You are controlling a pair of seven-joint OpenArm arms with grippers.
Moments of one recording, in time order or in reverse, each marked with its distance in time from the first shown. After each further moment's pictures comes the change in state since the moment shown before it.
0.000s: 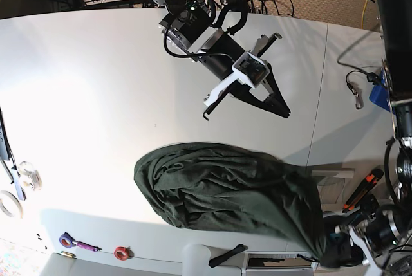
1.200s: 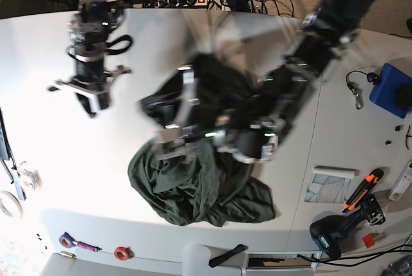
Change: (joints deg) left arm 18.7 28.5 31.5 26.2 2.8 -5.7 5.9; right arm -7.5 13.4 42.3 0.0 -4.0 -12.3 -18.6
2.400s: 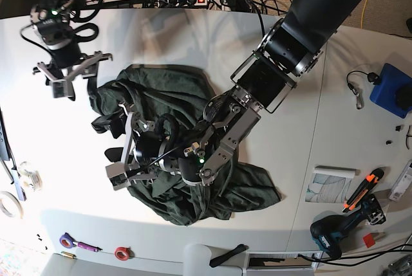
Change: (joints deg) left arm -9.6 11.0 3.3 -22.4 8.8 8.4 -8.5; right arm -1.1 -0.8 16.1 0.0 33.4 15.7 -7.9
